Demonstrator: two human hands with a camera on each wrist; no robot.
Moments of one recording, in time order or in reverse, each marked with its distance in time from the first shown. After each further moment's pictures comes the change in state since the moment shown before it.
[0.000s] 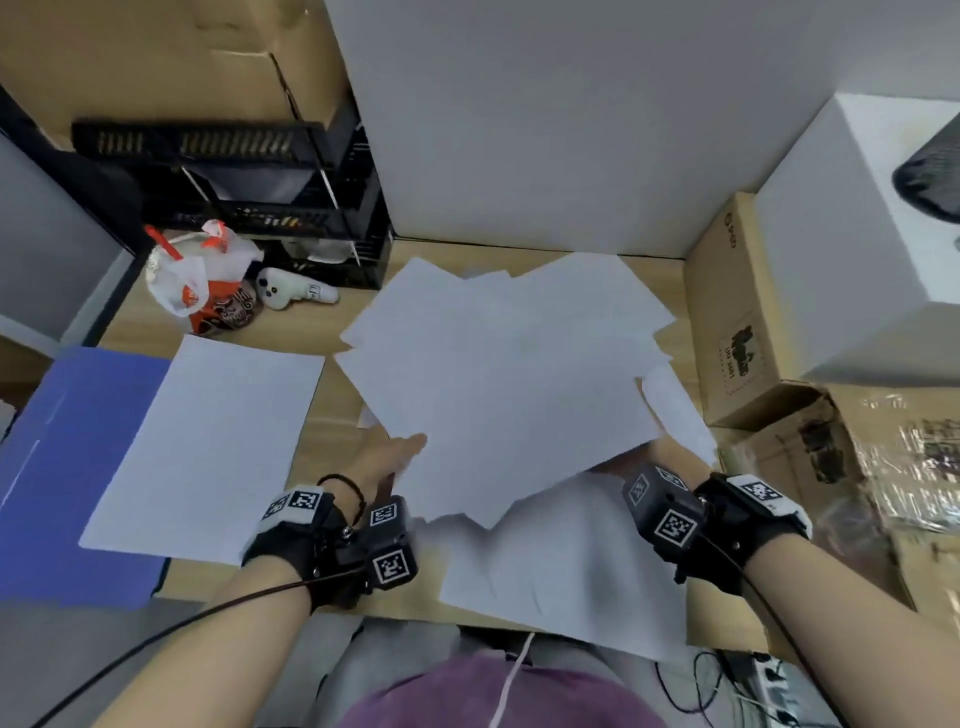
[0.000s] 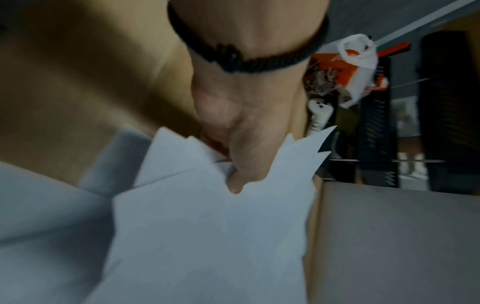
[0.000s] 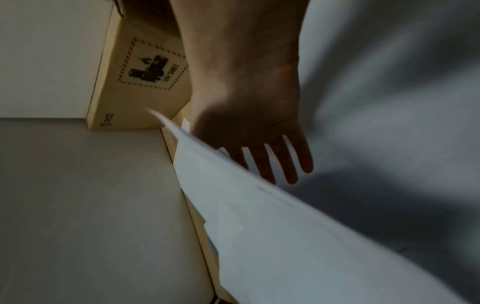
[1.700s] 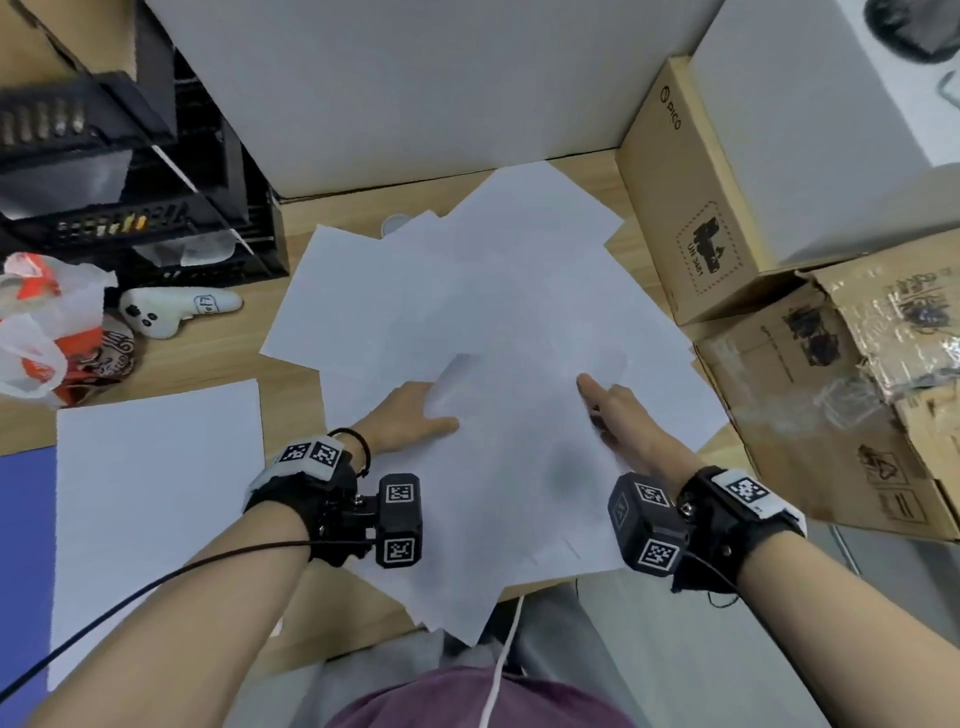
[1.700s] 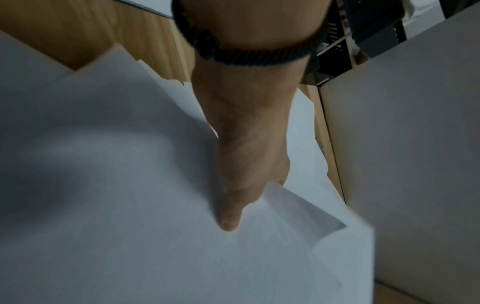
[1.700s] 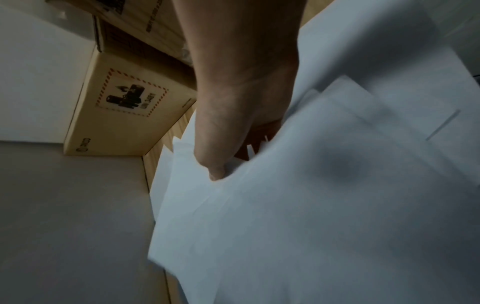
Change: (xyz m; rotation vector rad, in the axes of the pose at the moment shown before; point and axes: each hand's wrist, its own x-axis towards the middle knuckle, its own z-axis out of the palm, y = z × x) left_hand 0.033 0.068 0.017 0.908 -0.558 0.394; right_hand 0.002 0.041 0.045 -0.090 0.318 -0.053
